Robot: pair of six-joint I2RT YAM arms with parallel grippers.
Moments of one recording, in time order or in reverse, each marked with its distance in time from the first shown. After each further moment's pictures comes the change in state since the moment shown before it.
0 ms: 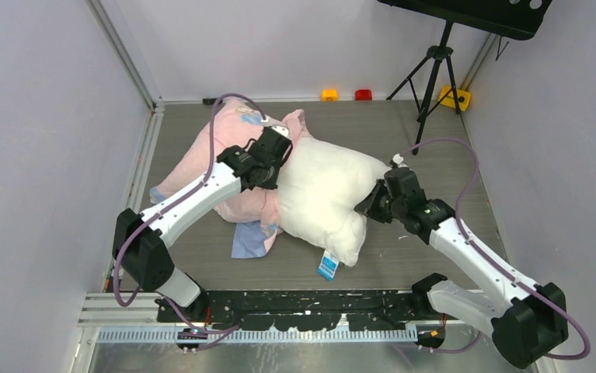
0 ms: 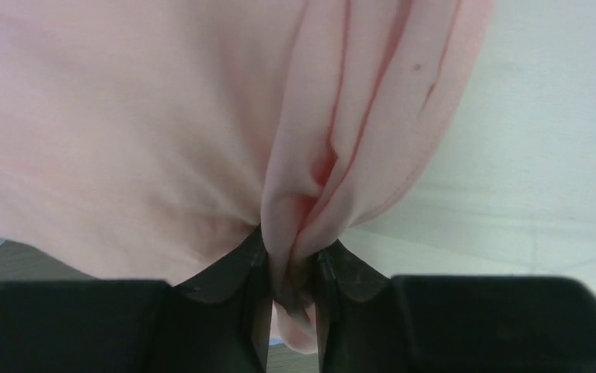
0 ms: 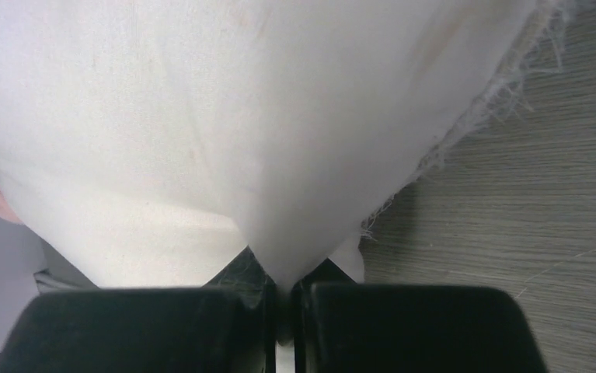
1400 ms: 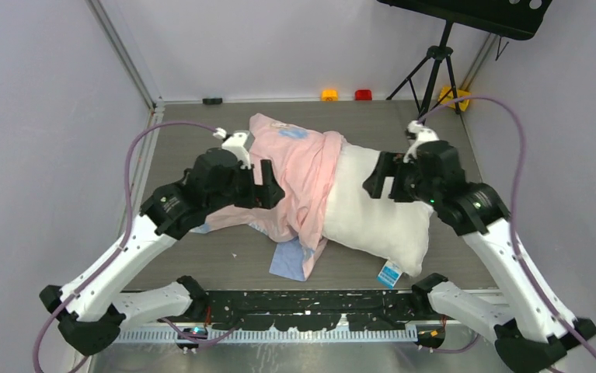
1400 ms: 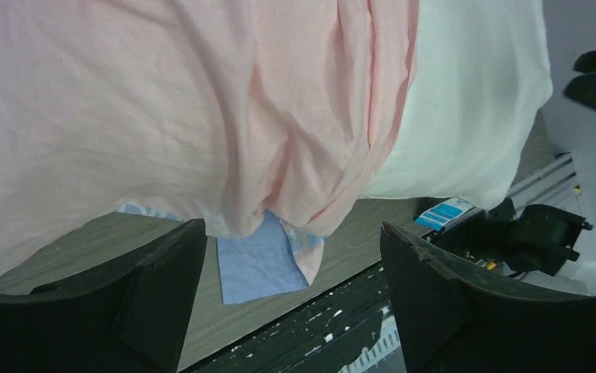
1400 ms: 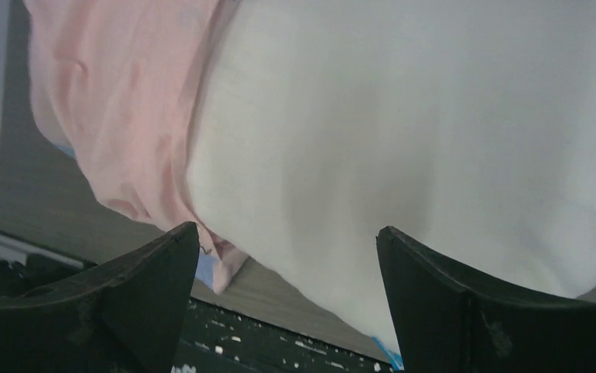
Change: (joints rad) left arm 0.015 -0.563 -0.187 0.063 0.337 -0.260; right arm -0.008 -0.128 0.508 -0.406 0.094 -0.354
